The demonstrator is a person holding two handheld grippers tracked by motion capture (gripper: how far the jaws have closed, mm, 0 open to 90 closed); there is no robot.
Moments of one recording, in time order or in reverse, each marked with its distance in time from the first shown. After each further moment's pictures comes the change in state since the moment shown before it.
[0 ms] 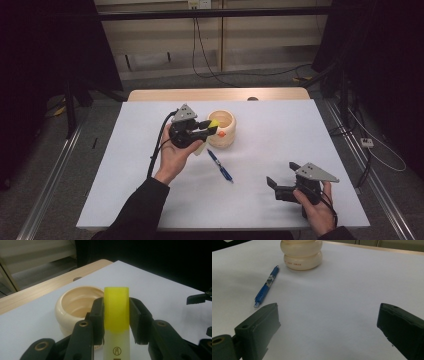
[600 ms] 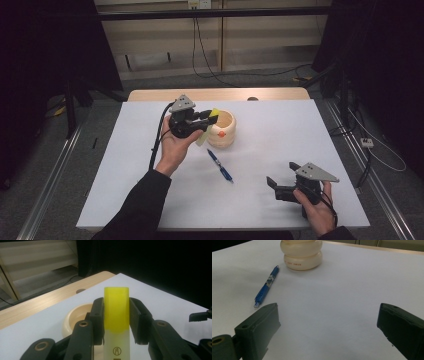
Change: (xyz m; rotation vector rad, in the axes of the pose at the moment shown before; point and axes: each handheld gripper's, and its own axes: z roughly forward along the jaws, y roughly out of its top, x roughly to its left) left arm 0.012 0.020 0.006 -0.067 -0.002 -0.019; right arm 0.000 0.000 0.000 0.000 0.001 0.001
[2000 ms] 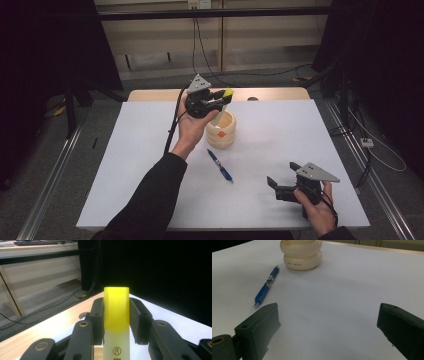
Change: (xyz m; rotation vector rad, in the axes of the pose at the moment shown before) left arm 0.007 0.036 0.050 -0.081 0.031 0.029; right arm -0.001 0.000 -0.001 -0.003 0.000 0.004
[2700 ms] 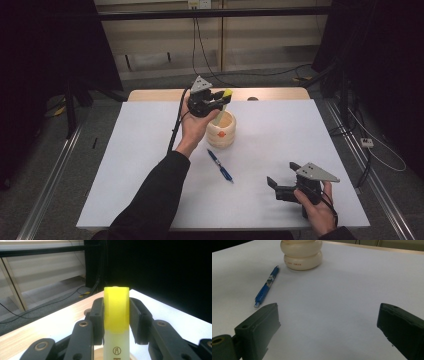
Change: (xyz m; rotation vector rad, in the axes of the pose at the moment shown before) left arm 0.015 -0.017 0.019 0.015 0.028 -0.034; right arm 0.000 0.000 0.000 0.001 0.002 0.001
